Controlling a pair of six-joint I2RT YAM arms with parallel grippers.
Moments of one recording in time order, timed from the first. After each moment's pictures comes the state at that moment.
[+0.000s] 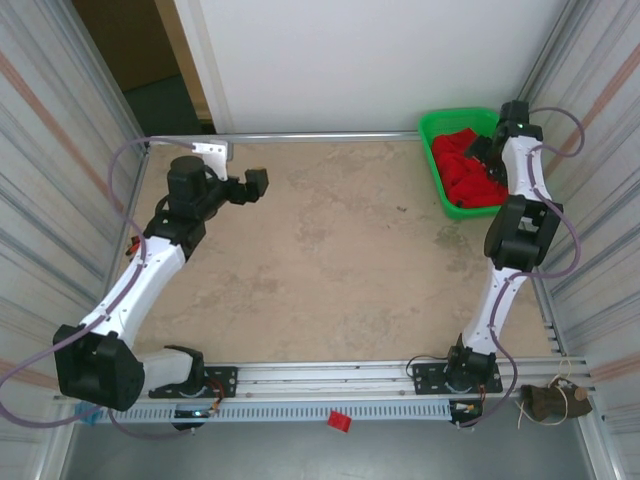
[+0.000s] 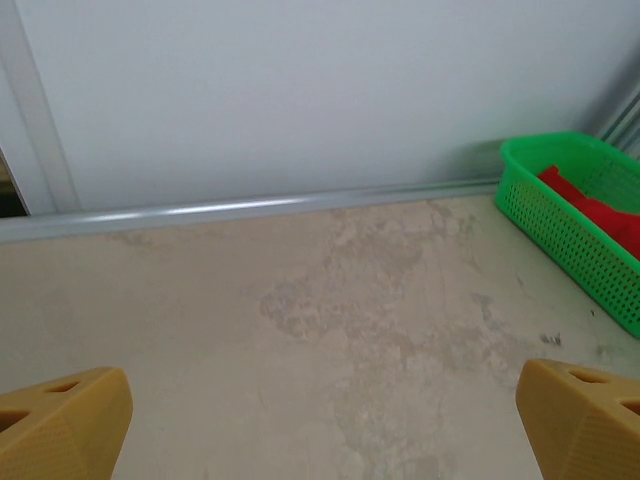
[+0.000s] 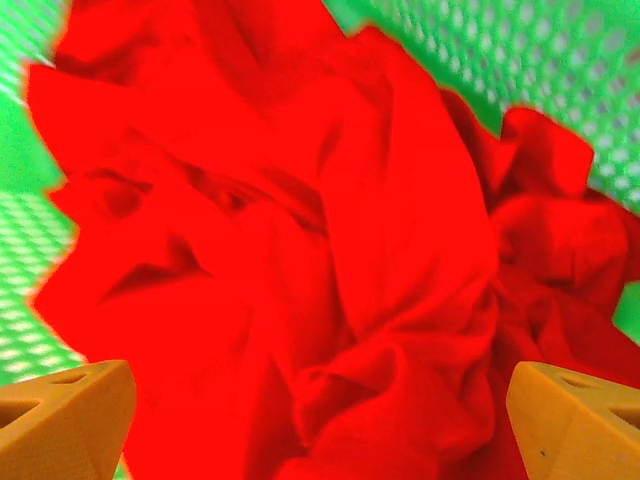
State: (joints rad) left arm -0.26 1.23 1.03 -0.12 0.14 -0.15; right arm -0.23 2.20 2.09 -0.98 0.03 0.51
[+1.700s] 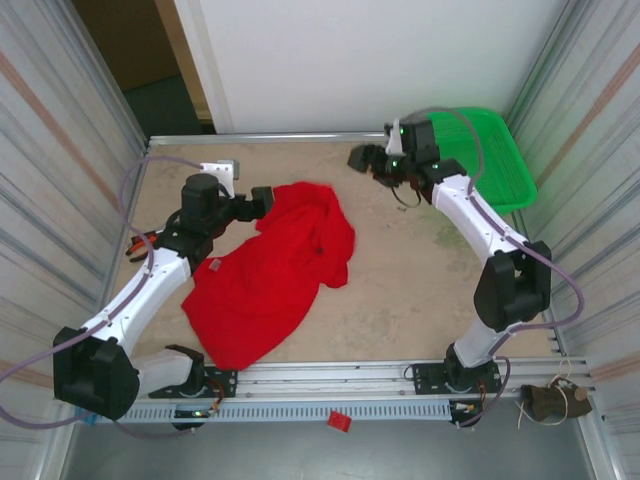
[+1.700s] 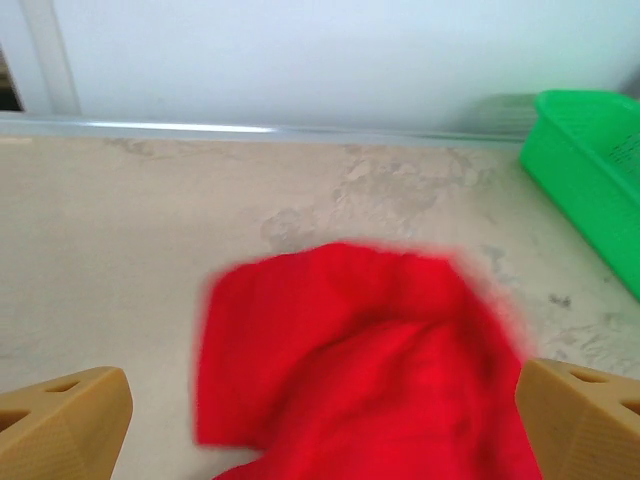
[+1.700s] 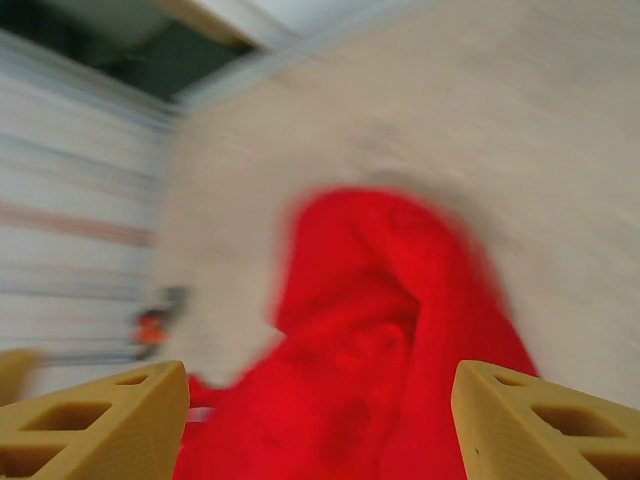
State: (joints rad) left arm -0.33 1.19 0.91 -0.15 0.02 -0.25; right arm 0.32 1.66 1.41 -0.43 -0.36 0.64
